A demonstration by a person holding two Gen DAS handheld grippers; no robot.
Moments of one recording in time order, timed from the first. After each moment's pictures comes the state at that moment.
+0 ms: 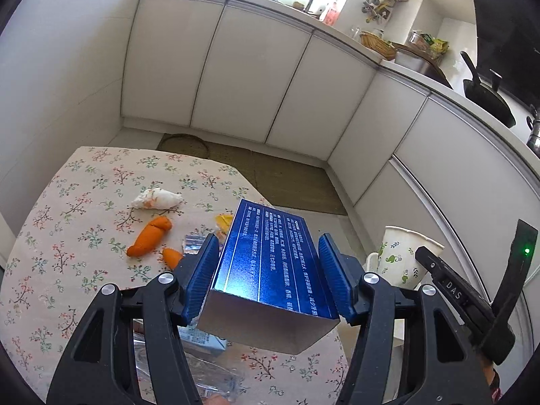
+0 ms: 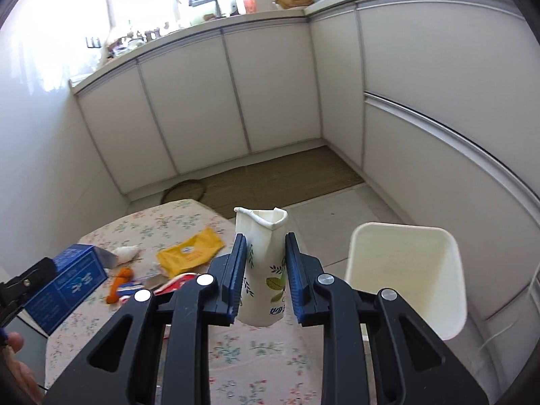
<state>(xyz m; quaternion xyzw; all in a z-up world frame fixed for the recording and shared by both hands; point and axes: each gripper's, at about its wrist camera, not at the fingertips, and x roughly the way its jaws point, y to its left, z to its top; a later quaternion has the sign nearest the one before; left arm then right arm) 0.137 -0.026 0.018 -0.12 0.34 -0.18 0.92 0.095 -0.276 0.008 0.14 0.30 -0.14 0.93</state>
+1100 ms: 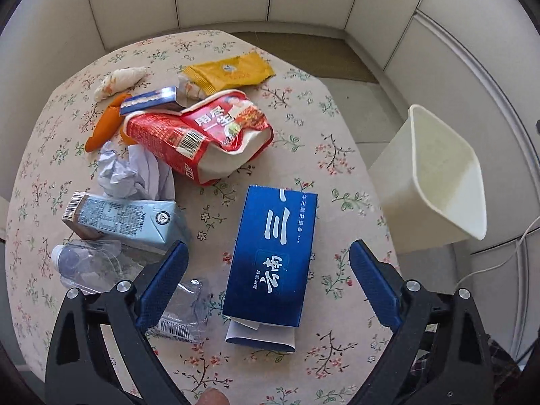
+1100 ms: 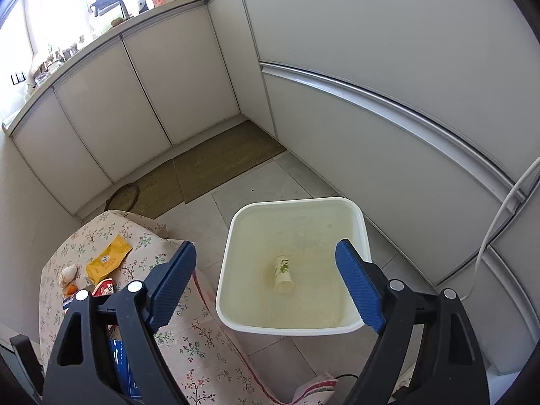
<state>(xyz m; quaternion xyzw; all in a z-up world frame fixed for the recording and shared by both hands) 0.122 -0.111 -0.117 0.05 0.55 -0.14 0.82 0.039 -0.420 -0.006 0.21 0.35 -0.23 0.88</state>
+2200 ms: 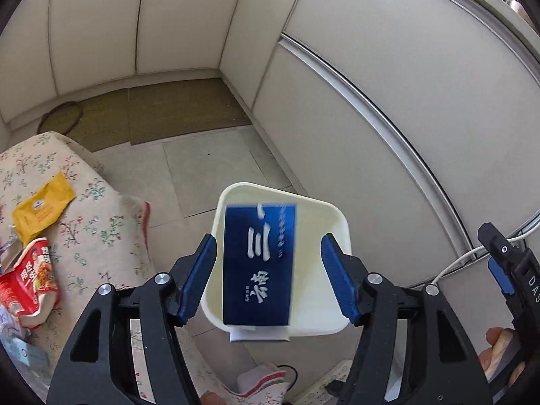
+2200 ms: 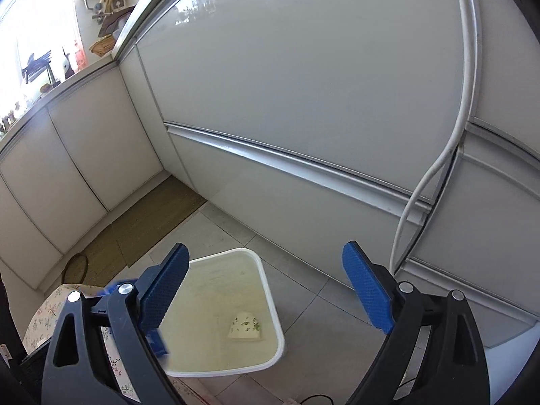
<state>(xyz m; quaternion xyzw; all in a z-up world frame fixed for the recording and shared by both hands) 0.155 -0.332 -0.037 0.00 0.47 -0.34 0.81 -0.023 -0.511 0.019 0.25 0.27 -0.40 0.84</state>
